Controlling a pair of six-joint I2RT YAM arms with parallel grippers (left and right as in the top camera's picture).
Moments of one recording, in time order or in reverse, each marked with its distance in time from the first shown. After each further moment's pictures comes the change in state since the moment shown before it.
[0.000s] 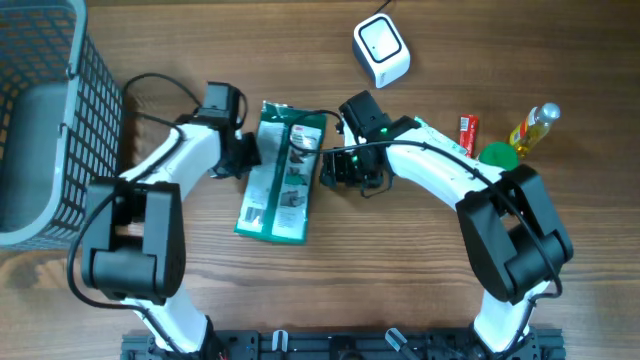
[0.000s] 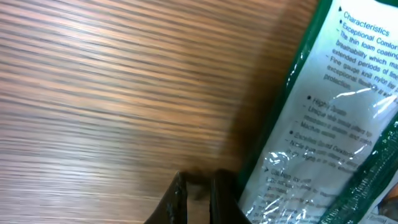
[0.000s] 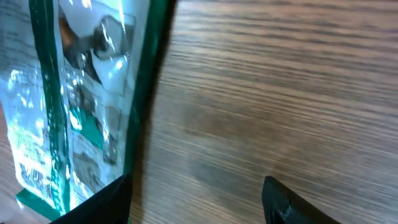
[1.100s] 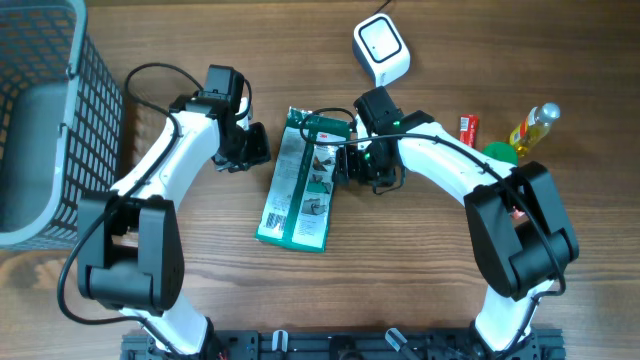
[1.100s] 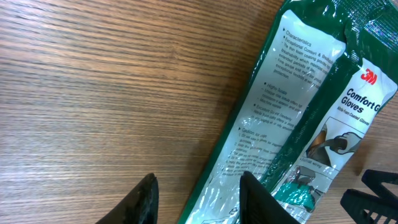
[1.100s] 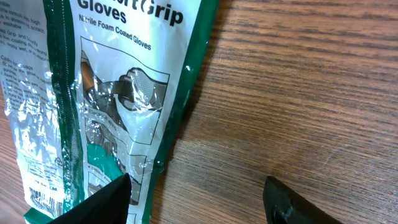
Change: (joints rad) left arm -0.020 -0.050 0.134 -0.222 0.158 -0.020; right arm -0.055 0.000 0.000 -0.055 0.000 -0.052
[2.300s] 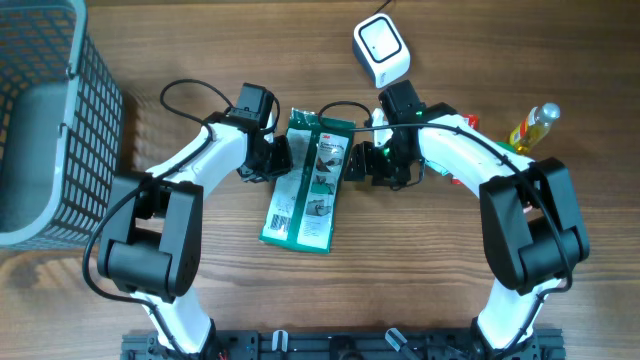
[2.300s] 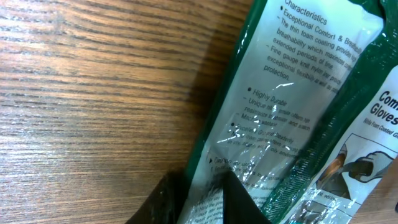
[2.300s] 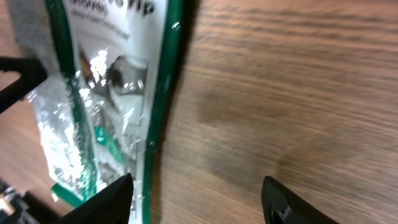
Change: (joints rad) left arm -0.105 0.082 -0.099 0.200 0.026 -0.102; right arm -0.105 0.000 -0.007 -0.073 -0.149 -0.099
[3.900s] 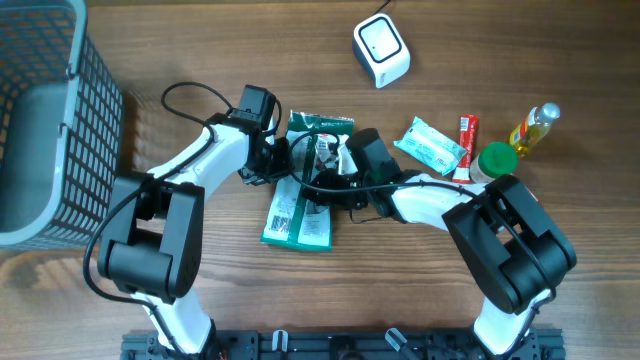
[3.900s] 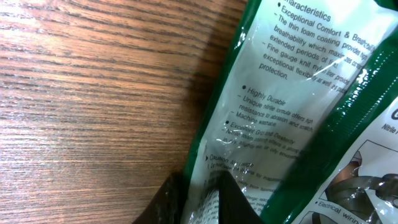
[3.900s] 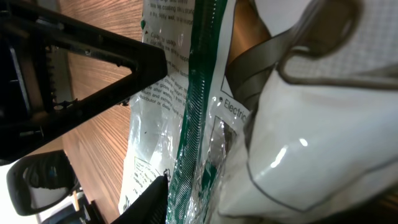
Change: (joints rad) left arm -0.010 -0.002 -0.006 -0.006 0.002 -0.023; right arm 0.214 -0.037 -0.389 0.890 -0.108 0.428
